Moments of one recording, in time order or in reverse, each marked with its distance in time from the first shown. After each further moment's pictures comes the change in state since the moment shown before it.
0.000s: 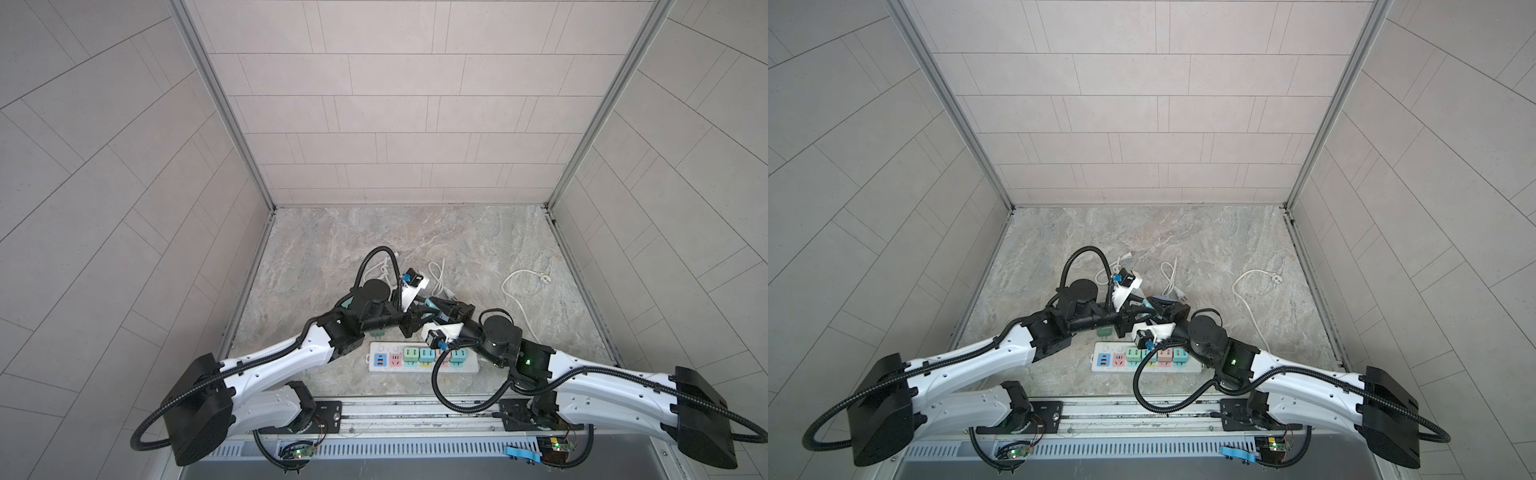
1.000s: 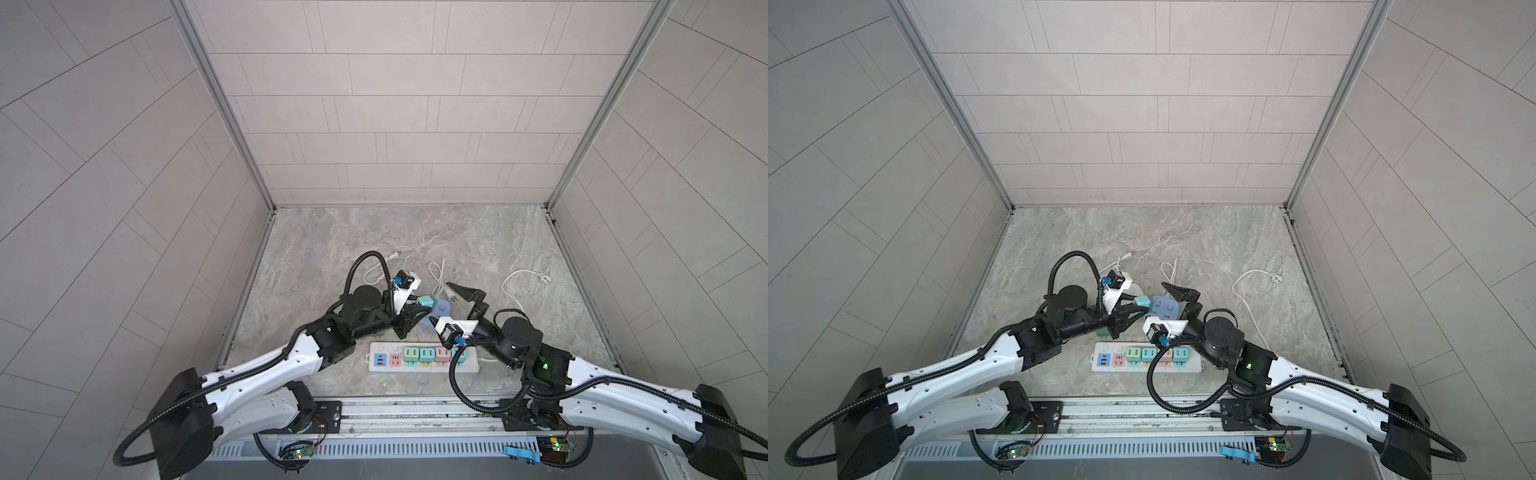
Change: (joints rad) left arm -0.013 -0.137 -0.061 -0.021 -0.171 0.052; right arm -0.039 -0.167 0.000 -0.076 0.021 0.118
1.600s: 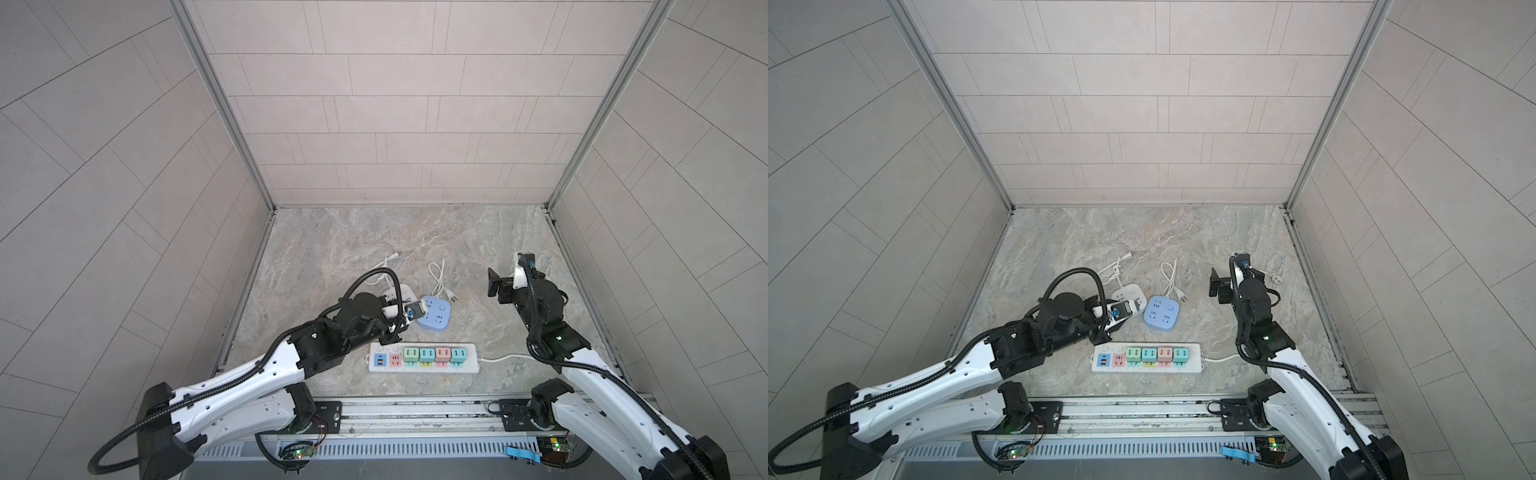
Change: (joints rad) left arm -0.142 -0.090 0.164 -0.473 -0.252 0.711; right arm -0.738 0.066 0.020 -0.203 -0.011 0.887
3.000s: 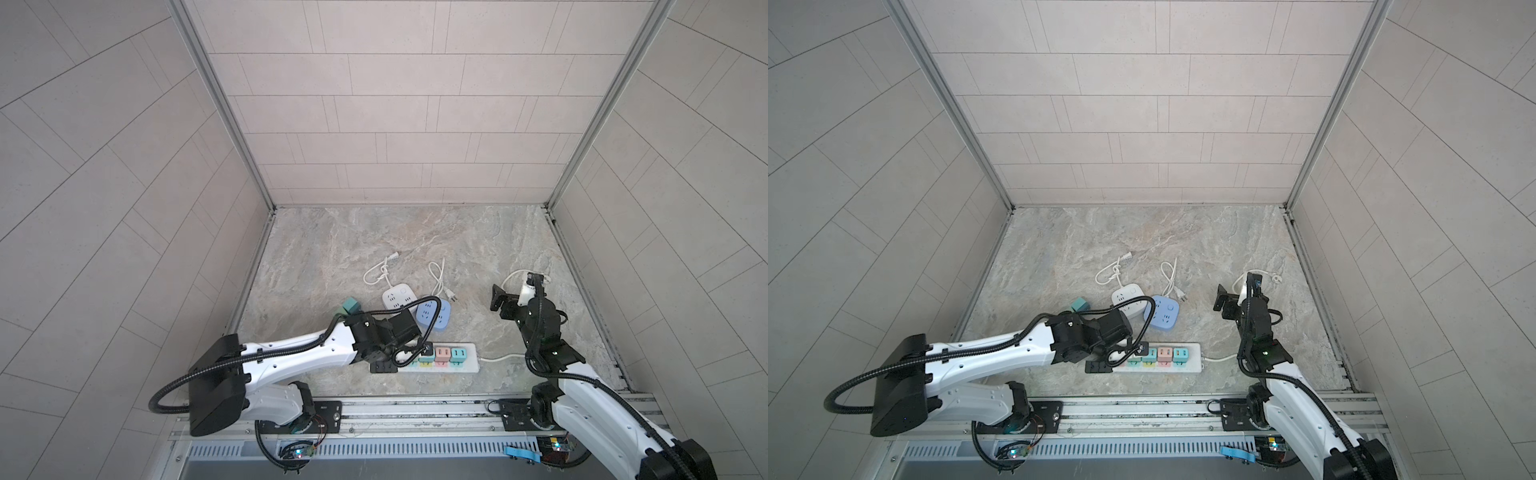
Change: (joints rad) left arm -0.080 0.380 0.096 -0.520 -0.034 -0.060; right arm -0.042 -0.076 -0.231 0.113 -0.015 0.186
